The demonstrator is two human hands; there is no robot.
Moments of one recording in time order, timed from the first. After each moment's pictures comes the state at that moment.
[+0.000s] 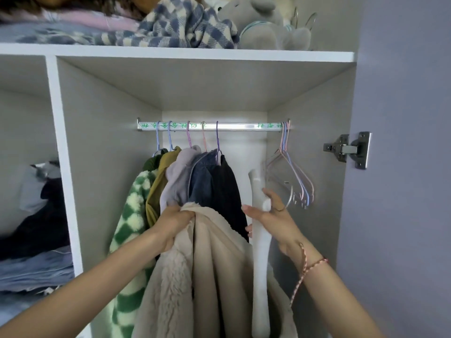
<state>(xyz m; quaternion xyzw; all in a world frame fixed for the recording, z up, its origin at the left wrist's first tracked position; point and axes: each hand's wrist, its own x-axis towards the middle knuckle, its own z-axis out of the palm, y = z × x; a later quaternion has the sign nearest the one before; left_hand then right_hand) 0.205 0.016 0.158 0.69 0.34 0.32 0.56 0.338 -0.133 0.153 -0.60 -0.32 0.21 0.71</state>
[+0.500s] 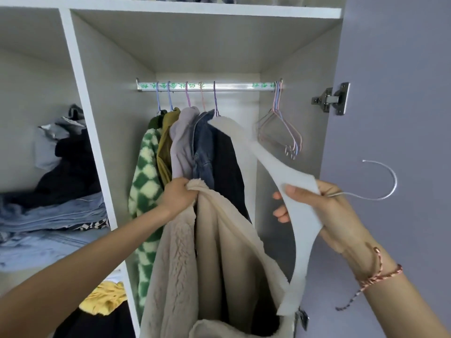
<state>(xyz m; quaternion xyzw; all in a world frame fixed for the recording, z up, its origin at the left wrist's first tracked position) 0.156 0.009 0.096 0.84 0.28 0.32 0.33 0.239 -0.270 0.126 -0.54 -0.38 0.19 0.72</state>
